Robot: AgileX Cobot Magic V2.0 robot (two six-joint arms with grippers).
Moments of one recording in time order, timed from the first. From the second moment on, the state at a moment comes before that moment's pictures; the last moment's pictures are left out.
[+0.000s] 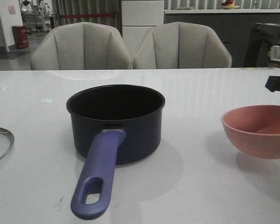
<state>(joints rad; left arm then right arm) -0.15 0.01 -0.36 -0.07 0.48 0.02 -0.08 1.78 -1.13 0.23 0.84 -0.15</state>
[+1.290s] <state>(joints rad) -0.15 0.01 -0.36 -0.07 0.48 0.02 0.04 1.14 -1.04 0.30 0.77 -0.36</state>
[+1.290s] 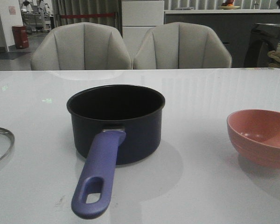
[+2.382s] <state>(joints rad) -0.15 0.01 -0.36 -0.07 0.48 0.02 0.14 0.02 -0.24 0.34 0.34 -0.36</state>
